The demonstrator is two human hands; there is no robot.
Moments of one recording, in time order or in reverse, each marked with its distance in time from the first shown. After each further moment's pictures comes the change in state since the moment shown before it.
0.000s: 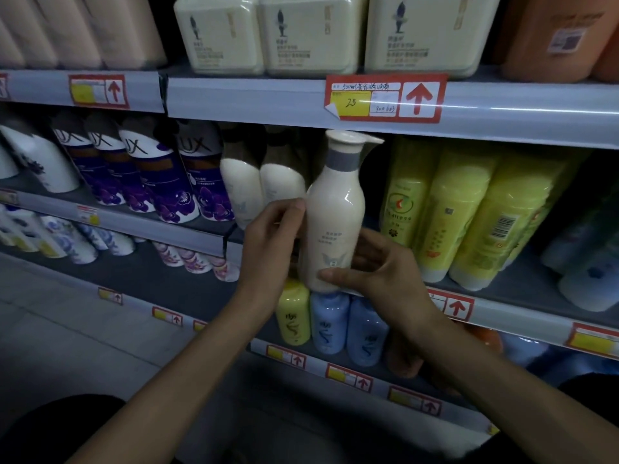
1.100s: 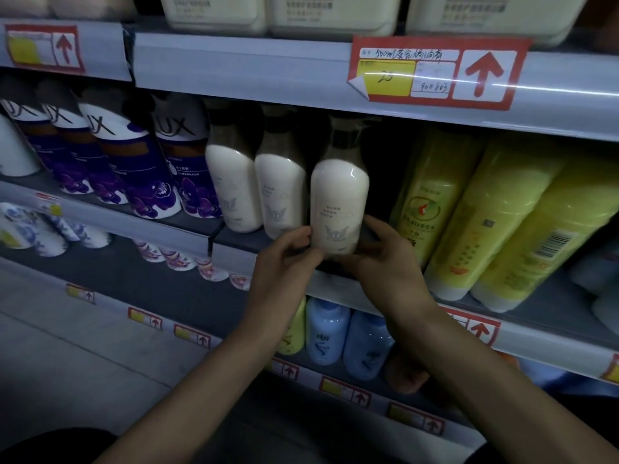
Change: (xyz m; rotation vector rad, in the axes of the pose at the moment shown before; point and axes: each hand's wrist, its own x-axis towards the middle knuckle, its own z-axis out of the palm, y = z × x) left_hand 0.013 -0.051 0.008 0.000 -0.049 -0.250; right_hand 0.057 0.030 0.007 -0.266 0.201 0.090
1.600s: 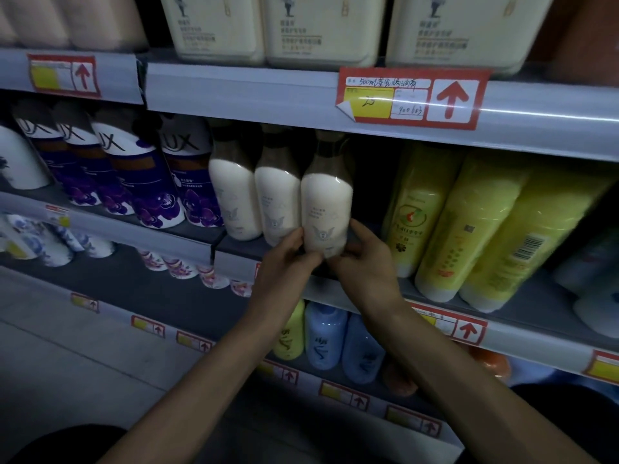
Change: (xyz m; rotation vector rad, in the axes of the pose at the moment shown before) left_hand 0.002 0.009 0.000 0.146 -0.096 0.018; right_hand 0.000 -0.006 0.020 -0.017 0.053 -0.050
